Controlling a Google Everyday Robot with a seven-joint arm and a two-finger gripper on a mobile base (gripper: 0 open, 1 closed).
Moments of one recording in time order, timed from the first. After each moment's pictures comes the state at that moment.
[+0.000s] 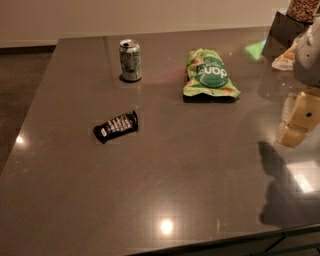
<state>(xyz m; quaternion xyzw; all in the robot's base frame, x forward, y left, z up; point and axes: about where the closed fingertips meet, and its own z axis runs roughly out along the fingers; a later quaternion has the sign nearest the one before) 0.438 -0.217 0.976 -0.60 0.78 -0.03 0.16</state>
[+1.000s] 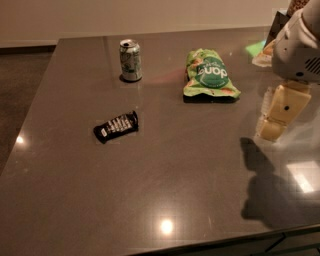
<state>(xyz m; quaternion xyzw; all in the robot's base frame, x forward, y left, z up) 0.448 -0.185 0.979 -0.62 0.77 -0.01 0.17</state>
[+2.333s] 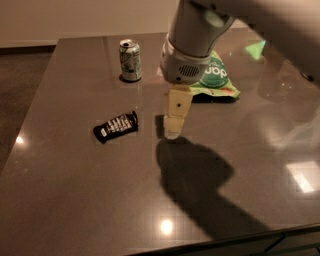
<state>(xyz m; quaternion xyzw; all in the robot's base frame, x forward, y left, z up) 0.513 -0.017 0.921 -0.73 0.66 0.04 0.14</state>
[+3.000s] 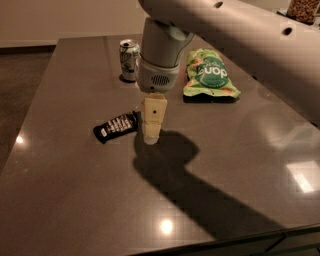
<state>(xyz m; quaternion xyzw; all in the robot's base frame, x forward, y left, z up) 0.524 0.029 0.885 -0.76 0.64 0.07 0.11</state>
